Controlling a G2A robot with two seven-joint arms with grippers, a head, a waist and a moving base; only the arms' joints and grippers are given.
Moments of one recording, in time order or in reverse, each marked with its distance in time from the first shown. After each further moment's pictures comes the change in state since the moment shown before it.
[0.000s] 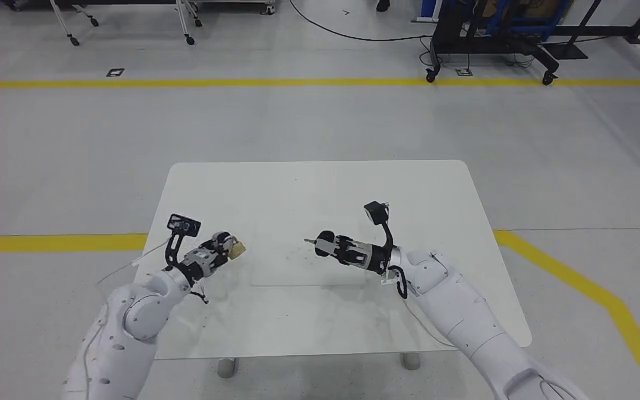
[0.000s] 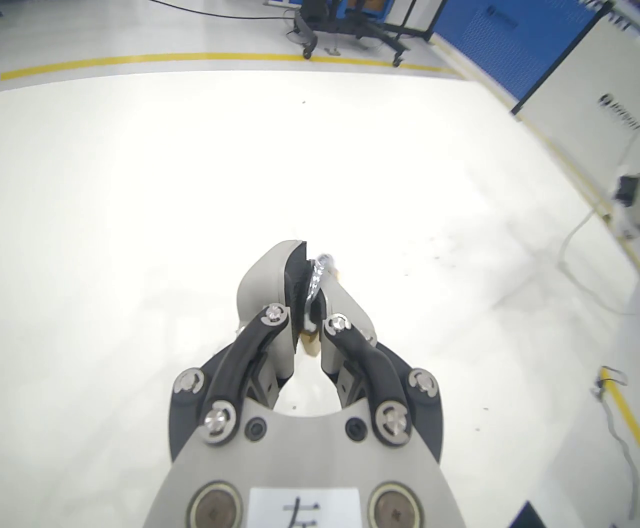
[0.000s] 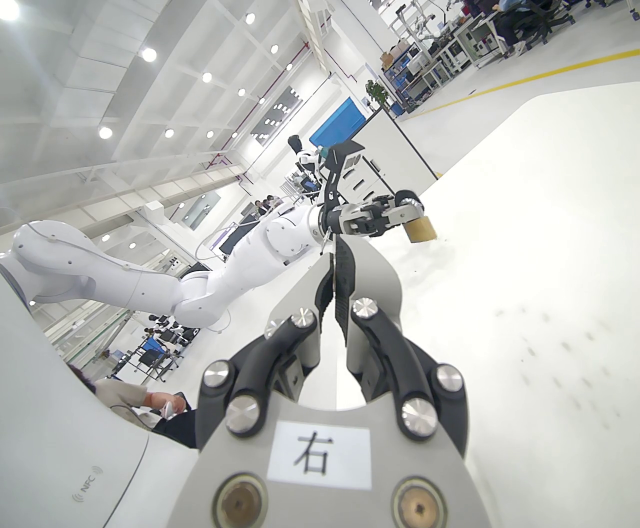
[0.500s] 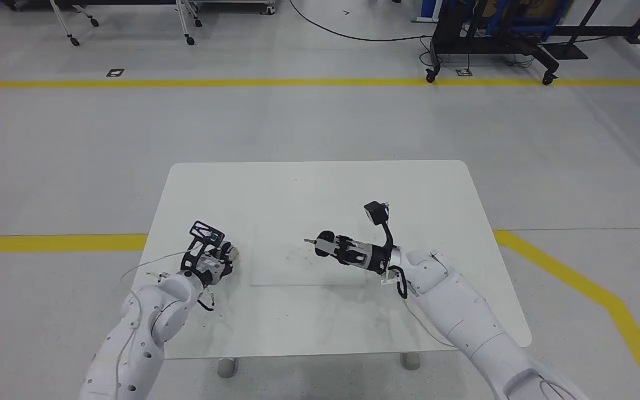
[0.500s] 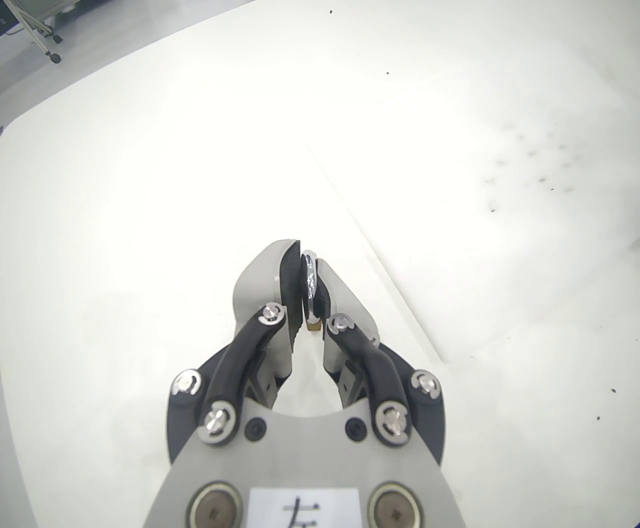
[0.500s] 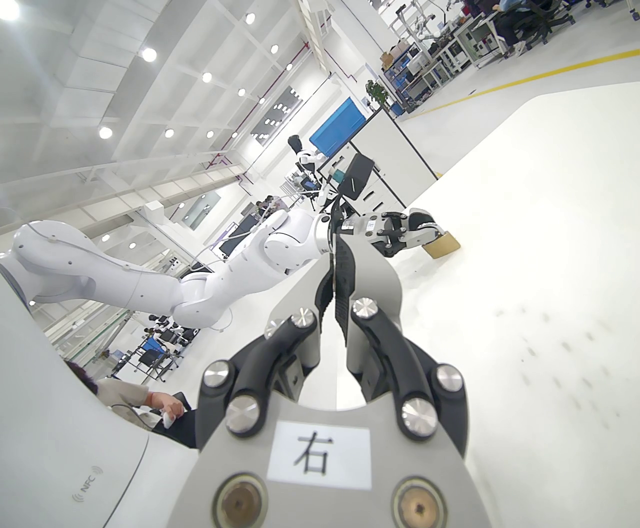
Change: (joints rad) left arm 0.003 0.000 0.101 -0.038 0.479 0.191 0.004; right arm 0.000 0.000 0.000 0.000 0.000 0.000 0.000
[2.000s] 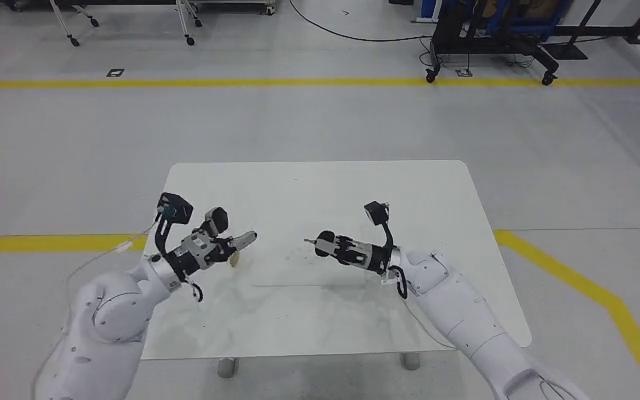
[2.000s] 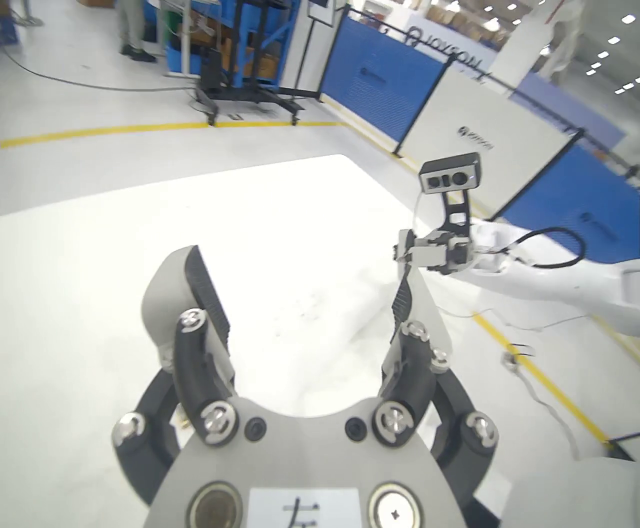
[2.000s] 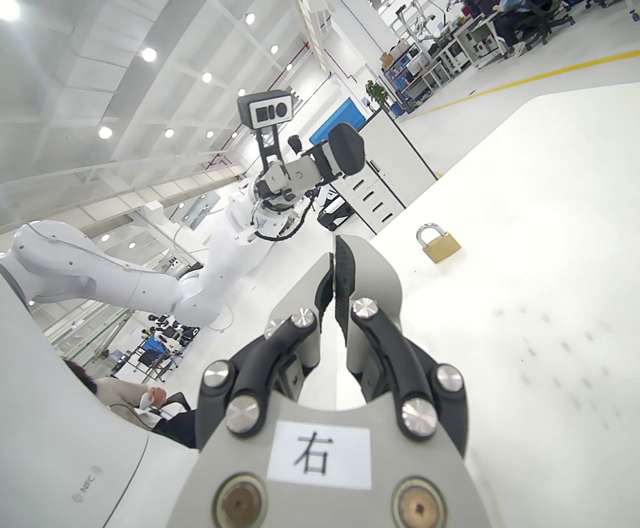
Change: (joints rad) left arm 0.122 0.030 -0.235 -0.348 -0.554 -0.217 -0.120; right arm 0.000 0.000 0.000 0.000 0.000 0.000 0.000
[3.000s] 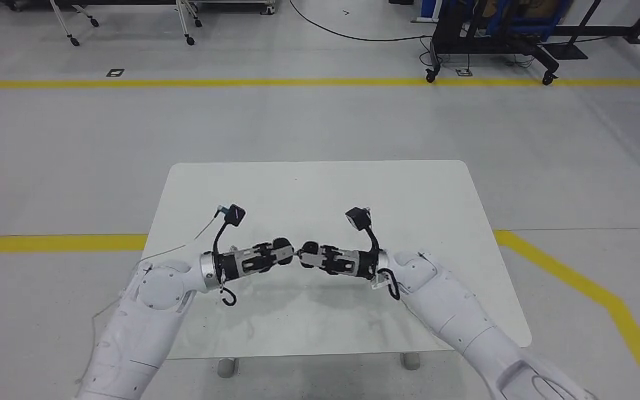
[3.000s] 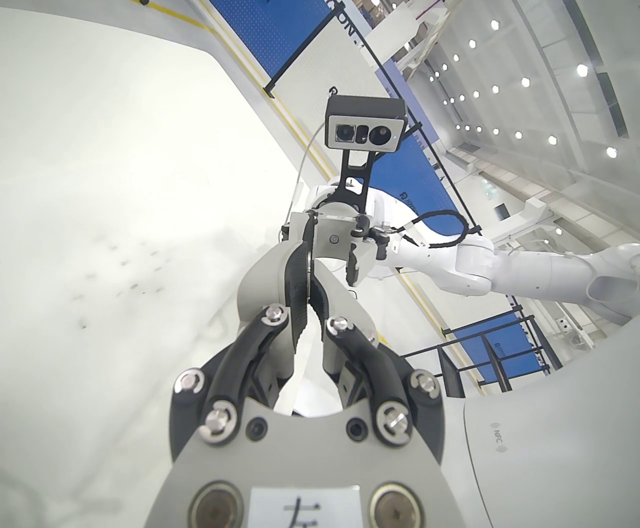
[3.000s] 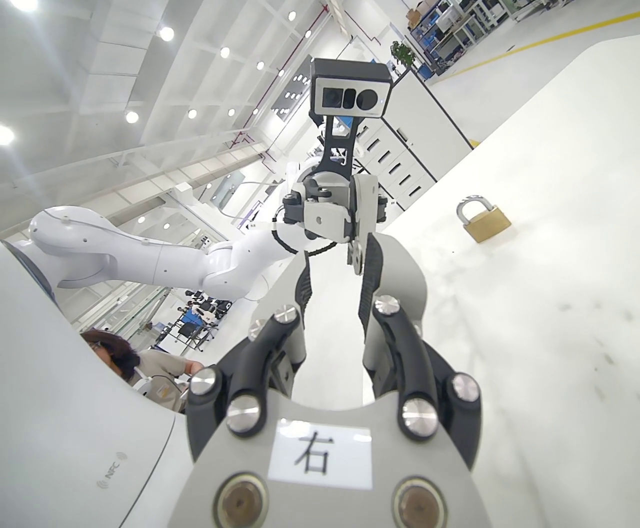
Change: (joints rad) left arm -0.312 -0.060 0.334 0.430 -0.699 -0.093 -0.450; right arm 0.061 -0.021 -0.122 0.050 0.150 0.000 0.132
